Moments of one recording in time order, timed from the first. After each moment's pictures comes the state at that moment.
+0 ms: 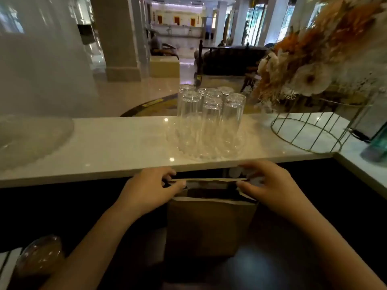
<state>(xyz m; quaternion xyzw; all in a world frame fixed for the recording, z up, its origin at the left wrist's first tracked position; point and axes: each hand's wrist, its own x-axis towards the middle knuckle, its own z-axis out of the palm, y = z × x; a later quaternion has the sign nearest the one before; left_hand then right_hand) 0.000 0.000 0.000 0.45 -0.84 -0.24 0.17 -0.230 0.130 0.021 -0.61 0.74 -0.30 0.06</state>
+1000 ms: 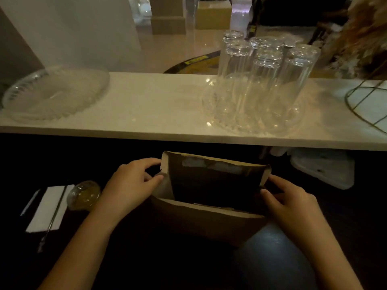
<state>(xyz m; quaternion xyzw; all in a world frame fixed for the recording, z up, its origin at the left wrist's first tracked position) 0.059 0.019 -0.027 0.60 -0.73 -0.30 0.15 -0.205 0.126 -0.024 -0.49 0.78 -0.26 0.27</state>
